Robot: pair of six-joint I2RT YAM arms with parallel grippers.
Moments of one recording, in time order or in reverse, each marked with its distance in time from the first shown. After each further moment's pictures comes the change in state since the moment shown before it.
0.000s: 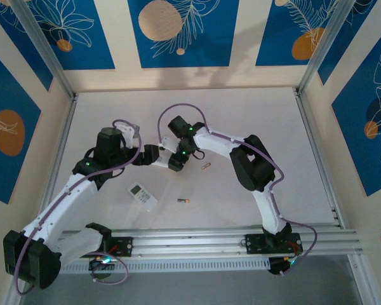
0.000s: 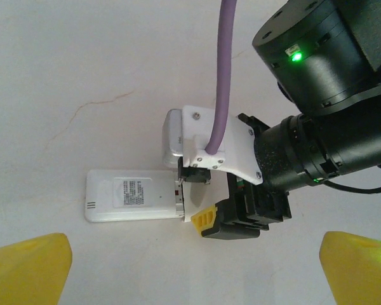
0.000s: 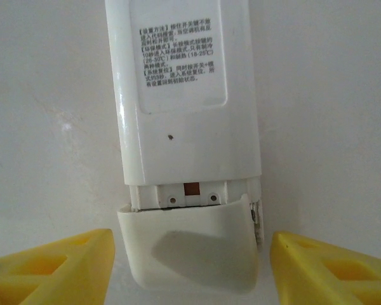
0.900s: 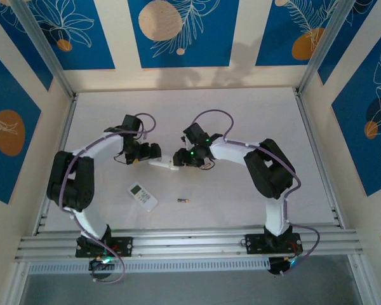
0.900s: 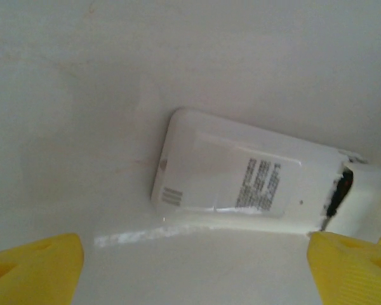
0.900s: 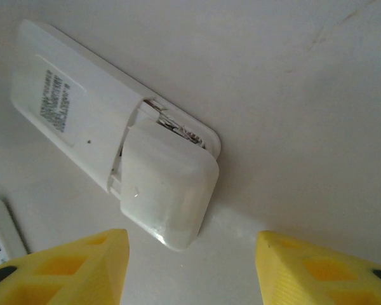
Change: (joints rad) left arm 0.092 0.711 0.305 -0.217 0.011 -0.066; right arm -0.043 -0.189 -0.384 0.353 -0.069 1.022
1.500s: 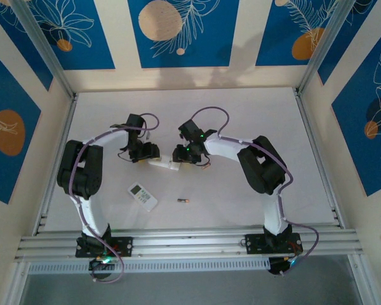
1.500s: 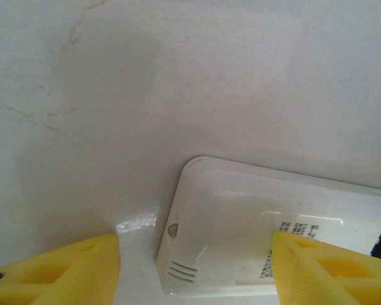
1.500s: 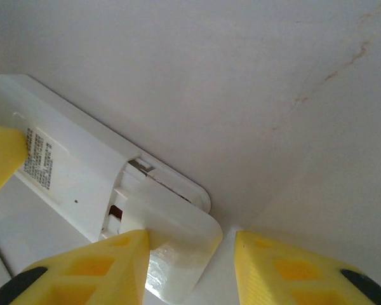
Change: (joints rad) left arm 0.002 0.136 0.068 0.002 0.016 0.034; right arm 0.002 0.084 0.134 -0.084 0.062 0.067
